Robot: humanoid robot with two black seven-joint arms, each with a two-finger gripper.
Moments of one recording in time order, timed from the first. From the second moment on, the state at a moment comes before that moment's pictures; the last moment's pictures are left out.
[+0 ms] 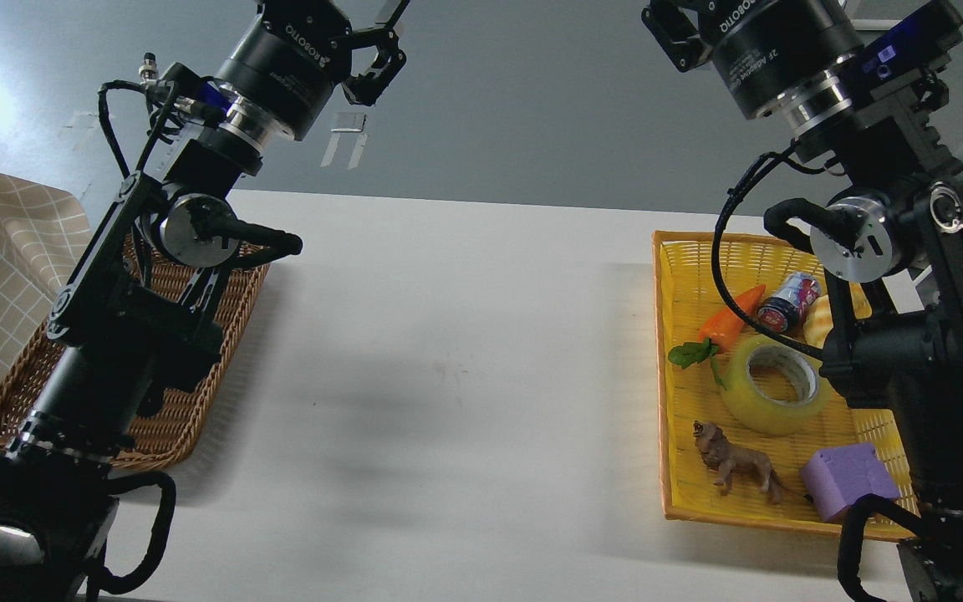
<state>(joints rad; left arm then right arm) -0.66 0.13 -1.36 -1.24 0.57 -0.35 -0.09 0.70 0.00 1.38 1.44 -1.00 0.23 -0.03</state>
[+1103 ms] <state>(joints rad) -0.60 0.12 -1.35 -1.28 0.57 -0.35 -0.09 0.67 0.00 1.38 1.46 -1.00 0.23 -0.04</state>
